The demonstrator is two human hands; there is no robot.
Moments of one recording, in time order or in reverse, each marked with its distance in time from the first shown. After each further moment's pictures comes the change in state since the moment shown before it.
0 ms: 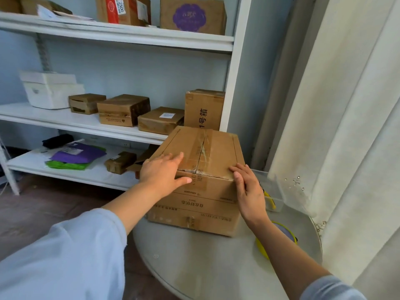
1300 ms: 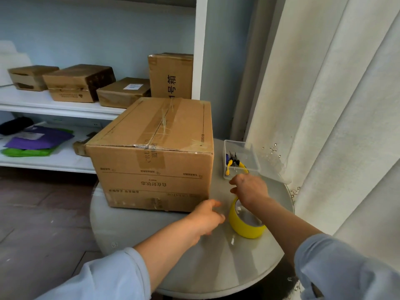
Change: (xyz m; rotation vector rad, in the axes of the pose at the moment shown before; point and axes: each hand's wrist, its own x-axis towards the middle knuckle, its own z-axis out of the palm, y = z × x) left_hand -0.036 0.176 0.103 -1.185 -0.737 -0.224; right_hand 0.012 0.105 -0.046 -0.937 -0.548 0.119
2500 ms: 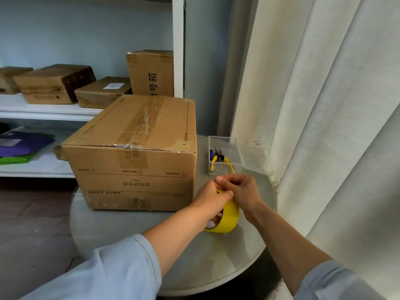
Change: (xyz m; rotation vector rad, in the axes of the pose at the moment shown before) left_hand 0.007 0.039 0.030 -0.066 0.112 0.166; right_hand -0.044 0.005 0.002 1.558 0.162 0.155
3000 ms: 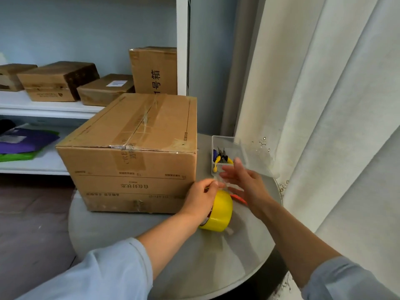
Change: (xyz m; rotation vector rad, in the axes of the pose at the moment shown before) left_hand 0.017 -0.014 -0.016 -0.017 0.168 0.192; right_hand 0.024 -0.003 -0.010 -0.032 -0.022 0.145
